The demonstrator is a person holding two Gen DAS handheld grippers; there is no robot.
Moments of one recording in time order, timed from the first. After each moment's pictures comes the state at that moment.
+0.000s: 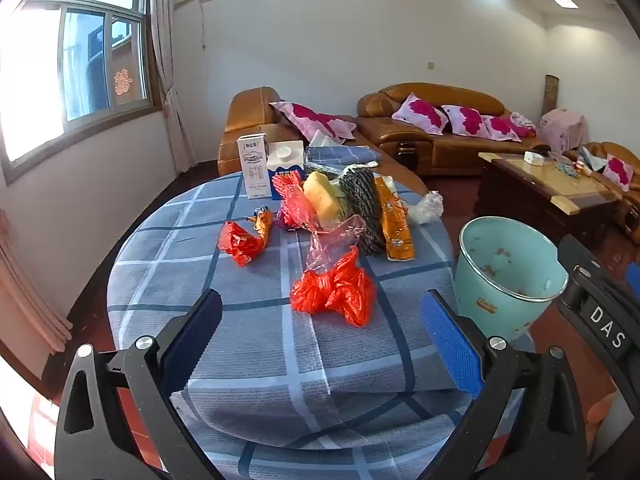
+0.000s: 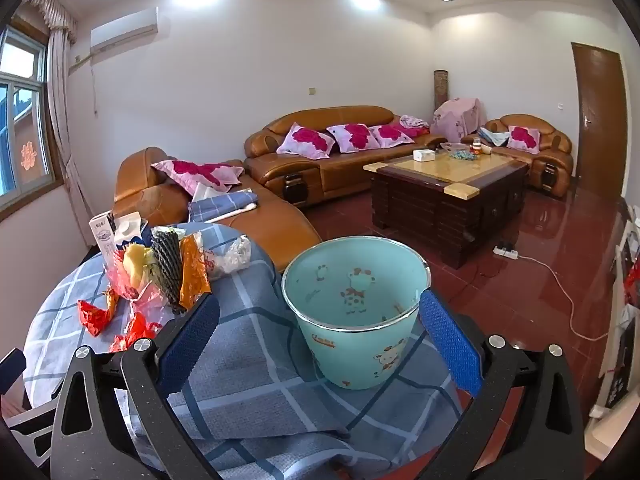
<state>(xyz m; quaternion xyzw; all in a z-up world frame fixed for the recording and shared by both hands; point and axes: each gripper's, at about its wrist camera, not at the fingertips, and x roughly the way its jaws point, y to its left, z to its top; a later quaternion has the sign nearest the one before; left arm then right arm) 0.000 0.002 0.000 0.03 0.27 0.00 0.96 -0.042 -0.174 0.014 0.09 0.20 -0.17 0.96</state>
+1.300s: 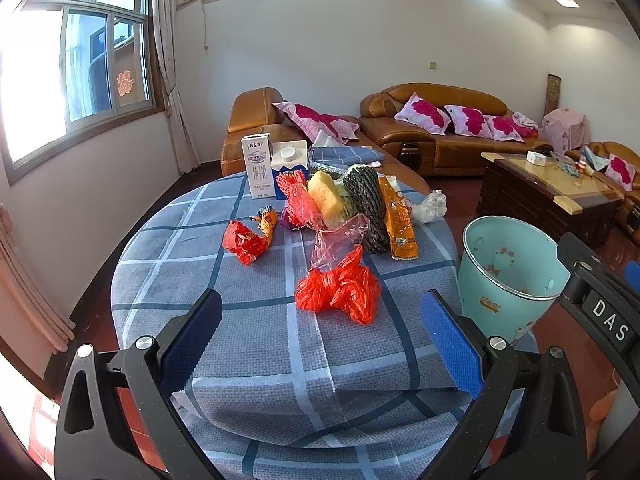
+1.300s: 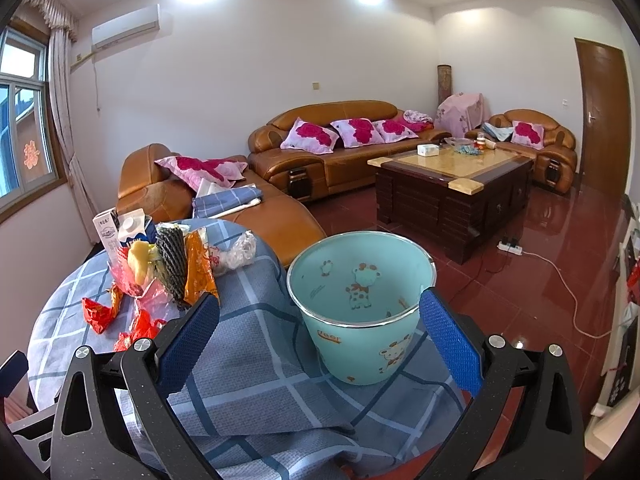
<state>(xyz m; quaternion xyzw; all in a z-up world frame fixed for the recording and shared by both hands) 0.000 0.002 -0.003 0.04 0.27 0.00 0.96 -0.040 -0.172 0.013 0.09 0.21 -0.17 0.96</state>
